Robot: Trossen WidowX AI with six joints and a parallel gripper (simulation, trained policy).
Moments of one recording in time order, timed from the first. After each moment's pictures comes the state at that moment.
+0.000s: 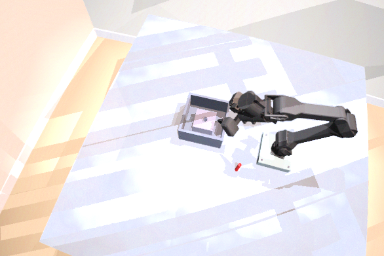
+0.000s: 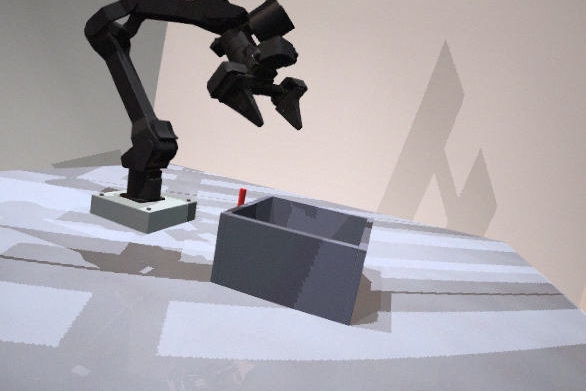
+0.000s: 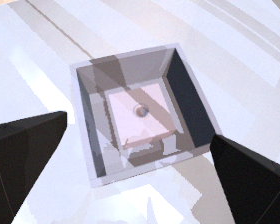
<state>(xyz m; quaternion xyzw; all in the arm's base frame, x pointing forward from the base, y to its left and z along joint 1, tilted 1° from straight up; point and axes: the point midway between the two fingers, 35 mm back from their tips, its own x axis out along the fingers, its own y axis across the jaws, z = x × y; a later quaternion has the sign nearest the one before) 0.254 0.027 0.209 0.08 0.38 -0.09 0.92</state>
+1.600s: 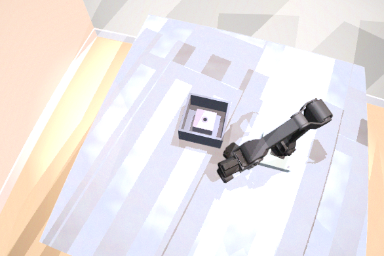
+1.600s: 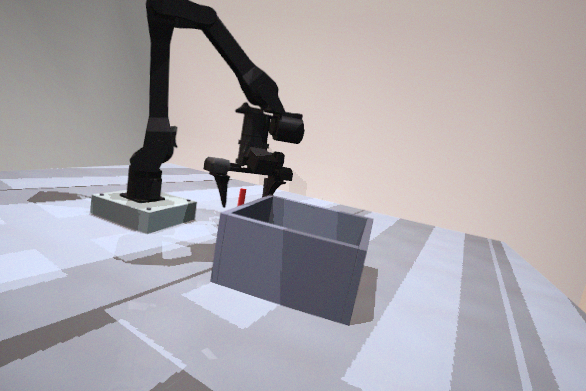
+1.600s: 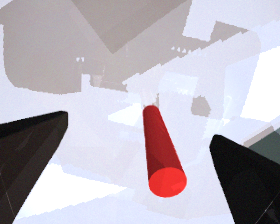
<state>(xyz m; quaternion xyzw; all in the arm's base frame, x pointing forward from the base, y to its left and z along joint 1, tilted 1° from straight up) 0.147 0.155 0.035 0.21 0.65 -0.22 0.69</state>
